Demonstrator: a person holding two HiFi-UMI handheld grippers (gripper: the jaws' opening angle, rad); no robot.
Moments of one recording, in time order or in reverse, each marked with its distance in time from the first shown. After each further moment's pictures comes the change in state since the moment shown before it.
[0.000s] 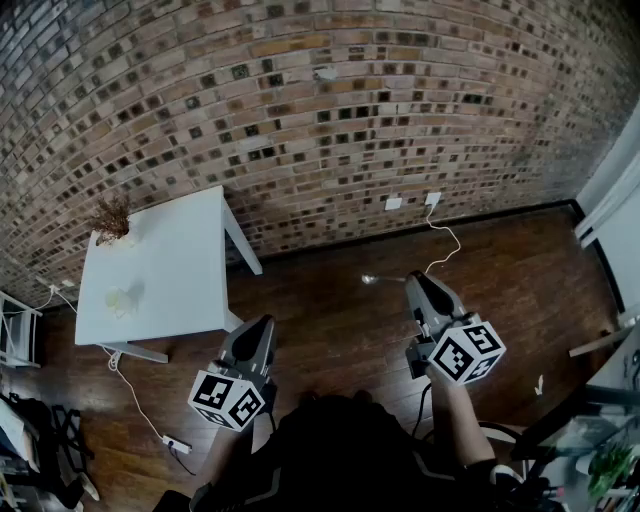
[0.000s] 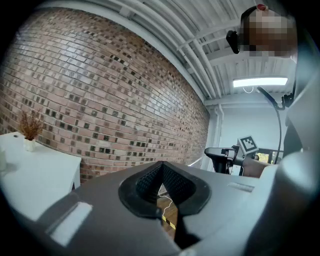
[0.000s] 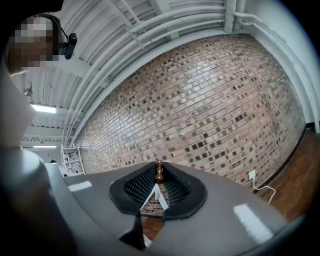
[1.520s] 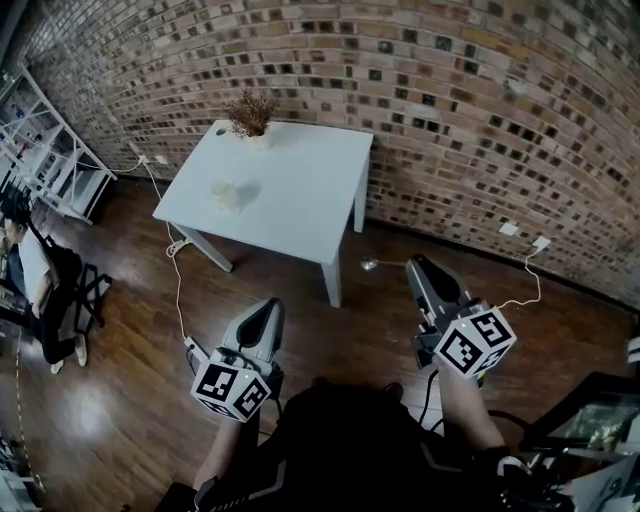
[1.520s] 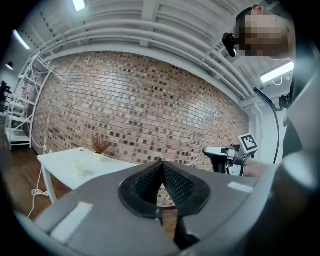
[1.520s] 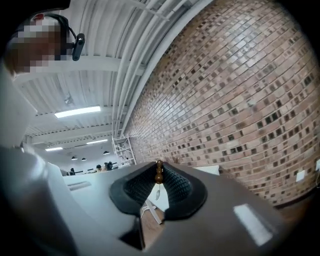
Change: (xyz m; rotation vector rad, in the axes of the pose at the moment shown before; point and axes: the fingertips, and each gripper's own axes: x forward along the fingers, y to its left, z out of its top) left arm -0.223 0.090 0.008 -0.024 -0.117 0.475; right arm 0.100 0.240 -0.092 -0.047 0.188 0.528
